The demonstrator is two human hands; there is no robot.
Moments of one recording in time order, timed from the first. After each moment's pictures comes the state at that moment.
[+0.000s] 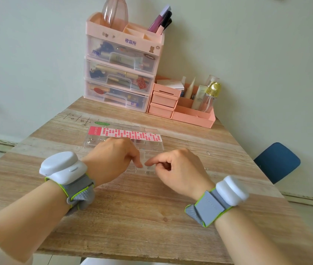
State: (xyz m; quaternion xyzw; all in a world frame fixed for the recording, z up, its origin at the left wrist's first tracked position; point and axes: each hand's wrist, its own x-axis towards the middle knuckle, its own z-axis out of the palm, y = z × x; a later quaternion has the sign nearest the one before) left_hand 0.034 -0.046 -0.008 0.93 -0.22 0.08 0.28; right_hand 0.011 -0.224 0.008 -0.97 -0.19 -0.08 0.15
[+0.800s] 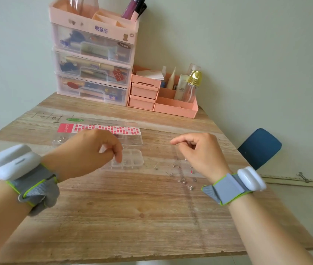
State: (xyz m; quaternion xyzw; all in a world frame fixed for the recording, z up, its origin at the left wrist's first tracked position) left_hand 0.038 -0.052 0.002 0.92 -0.24 0.04 0.30; right_hand 0.023 -0.303 0.007 -0.93 -0.07 -0.21 0.29
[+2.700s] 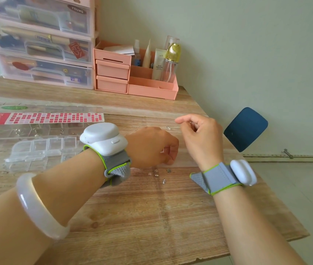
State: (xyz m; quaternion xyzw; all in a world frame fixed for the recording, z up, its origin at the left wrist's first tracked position) left_hand 0.064 -0.213 -0.001 0.86 -0.47 -0.06 0.18; right_hand 0.042 -0.356 -0.020 -0.87 0.07 -0.33 0.36
